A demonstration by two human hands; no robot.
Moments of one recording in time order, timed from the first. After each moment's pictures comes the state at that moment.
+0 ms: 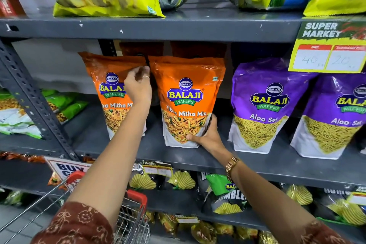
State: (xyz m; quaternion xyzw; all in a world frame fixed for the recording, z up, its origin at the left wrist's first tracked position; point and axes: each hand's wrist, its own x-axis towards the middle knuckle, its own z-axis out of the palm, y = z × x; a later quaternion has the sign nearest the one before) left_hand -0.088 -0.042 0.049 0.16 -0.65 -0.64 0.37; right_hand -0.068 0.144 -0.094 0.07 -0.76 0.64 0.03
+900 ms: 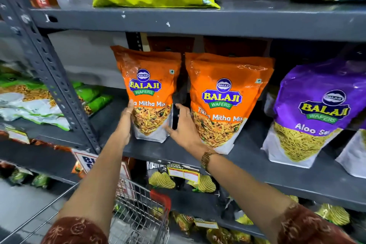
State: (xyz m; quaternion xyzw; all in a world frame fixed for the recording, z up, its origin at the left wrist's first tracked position) left_hand -0.071 -0.190 -0.056 0.18 -0.64 -0.74 0.11; right_hand -0.074 -0.005 -0.058 0.22 -0.87 0.44 0.07
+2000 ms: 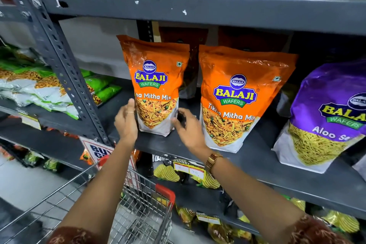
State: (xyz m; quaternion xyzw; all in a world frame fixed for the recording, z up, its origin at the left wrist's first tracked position) left_hand -0.052 -0.188 -0.077 0.26 -0.64 -0.64 0.33; right_hand -0.072 -0.016 -0.078 0.18 -0.85 0.49 0.04
